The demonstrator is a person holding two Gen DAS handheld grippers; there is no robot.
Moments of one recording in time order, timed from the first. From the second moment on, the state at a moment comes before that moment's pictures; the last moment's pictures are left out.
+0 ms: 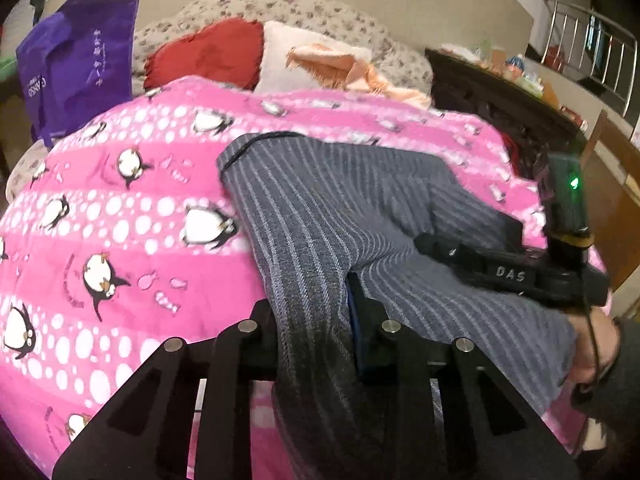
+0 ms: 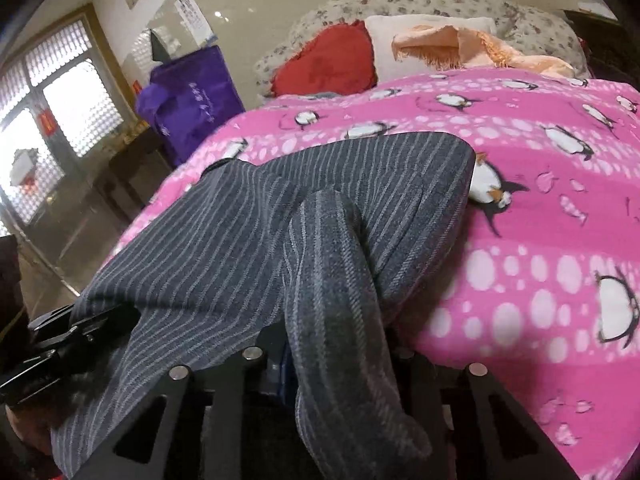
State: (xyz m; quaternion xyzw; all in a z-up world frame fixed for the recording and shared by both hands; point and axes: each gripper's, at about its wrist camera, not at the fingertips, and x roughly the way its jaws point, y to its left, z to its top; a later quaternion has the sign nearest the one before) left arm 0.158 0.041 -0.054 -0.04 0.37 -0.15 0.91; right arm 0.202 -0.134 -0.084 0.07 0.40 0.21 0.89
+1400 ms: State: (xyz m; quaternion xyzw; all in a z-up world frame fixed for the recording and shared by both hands) left arm 0.052 0.024 -0.066 -0.01 0.40 -0.13 0.91; right arm 0.051 -0.106 -0.068 -0.03 0.47 0.20 0.86
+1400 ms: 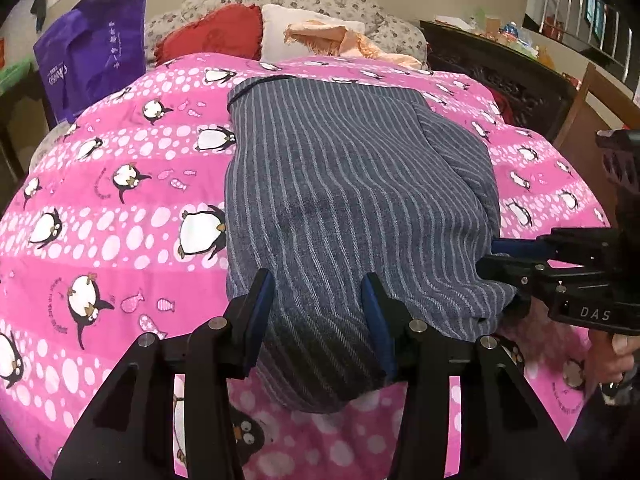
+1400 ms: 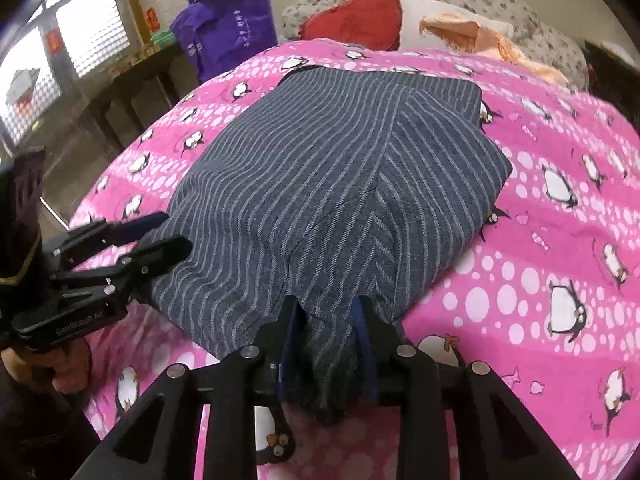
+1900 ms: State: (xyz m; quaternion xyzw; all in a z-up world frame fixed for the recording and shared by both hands) left arm 0.165 0.035 -0.024 -0.14 0.41 -0.04 0.90; right arm 0.162 -0.111 0.006 0.10 0.40 0.04 0.91
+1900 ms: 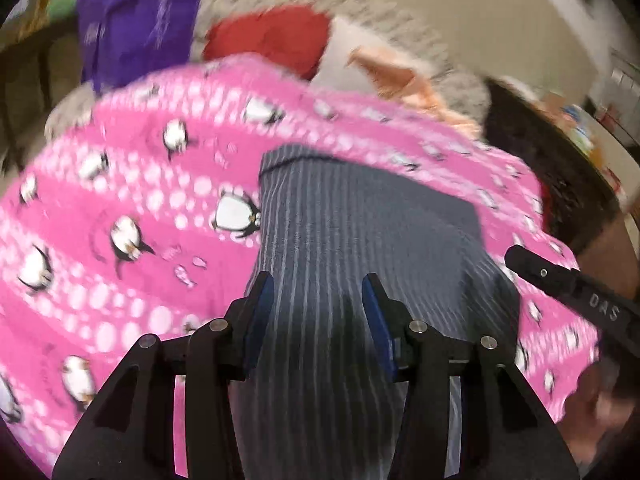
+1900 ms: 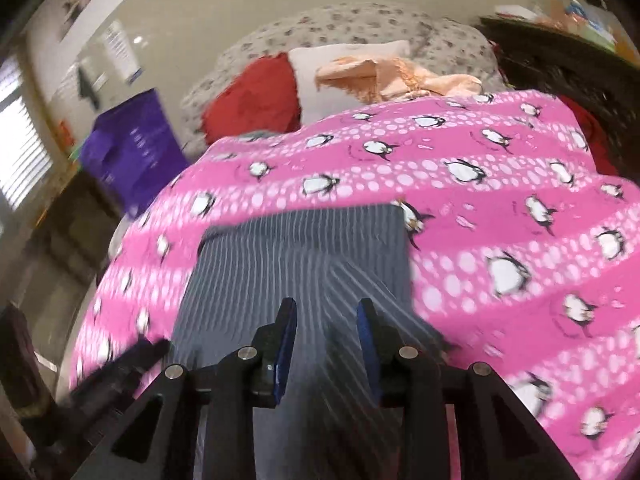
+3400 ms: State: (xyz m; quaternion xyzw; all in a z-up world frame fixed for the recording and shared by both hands) left arm 0.032 -0.020 0.015 -0.03 0.45 -0.03 0.89; right arm -0.023 -0.157 0.020 -0.03 0.40 0.05 0.91
